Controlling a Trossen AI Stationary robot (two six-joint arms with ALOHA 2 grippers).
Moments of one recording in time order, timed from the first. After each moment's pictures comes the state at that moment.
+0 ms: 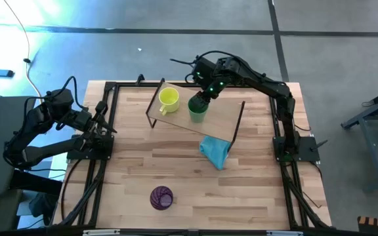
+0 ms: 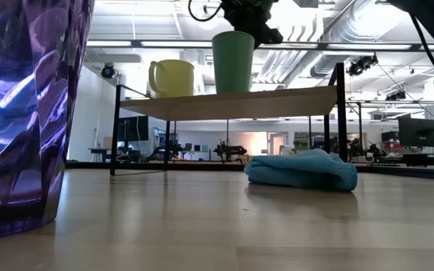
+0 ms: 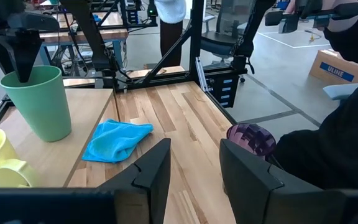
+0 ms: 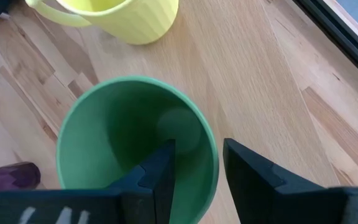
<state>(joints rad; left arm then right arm) 0.62 0.38 0.93 -0.92 0.80 0.25 -0.32 2.03 2.35 -1.50 -0.06 0.41</state>
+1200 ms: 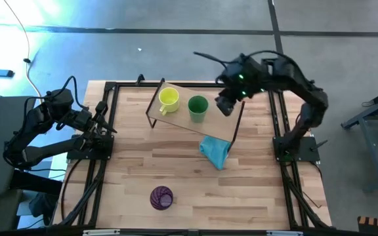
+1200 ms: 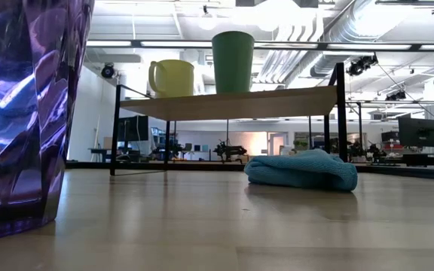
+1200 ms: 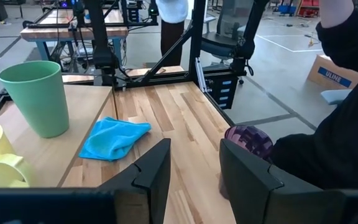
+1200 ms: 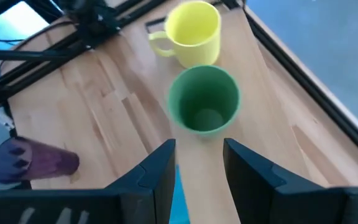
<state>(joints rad) 0.62 0.38 0.93 -0.92 0.80 0.22 -0.13 1.71 2.36 -1.51 0.09 0.40</state>
